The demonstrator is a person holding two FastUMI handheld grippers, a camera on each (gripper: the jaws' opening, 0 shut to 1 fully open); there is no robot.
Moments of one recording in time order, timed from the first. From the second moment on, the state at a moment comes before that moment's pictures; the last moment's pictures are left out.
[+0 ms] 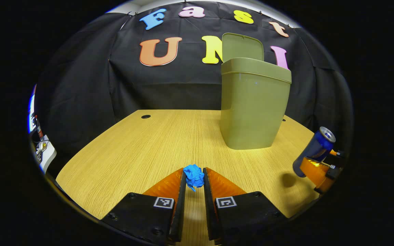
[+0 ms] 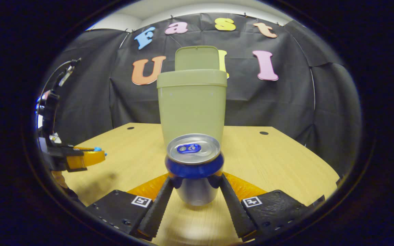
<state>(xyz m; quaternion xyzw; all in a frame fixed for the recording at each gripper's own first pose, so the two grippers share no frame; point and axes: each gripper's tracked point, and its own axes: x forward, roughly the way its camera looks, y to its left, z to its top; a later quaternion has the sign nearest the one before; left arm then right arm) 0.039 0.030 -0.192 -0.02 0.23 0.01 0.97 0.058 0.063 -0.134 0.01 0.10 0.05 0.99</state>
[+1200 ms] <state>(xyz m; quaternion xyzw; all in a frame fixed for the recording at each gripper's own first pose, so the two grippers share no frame) 0.116 -0.014 -0.003 -0.02 0.07 0.00 1.00 0.019 0.015 -0.064 0.03 0.04 0.04 1.00</state>
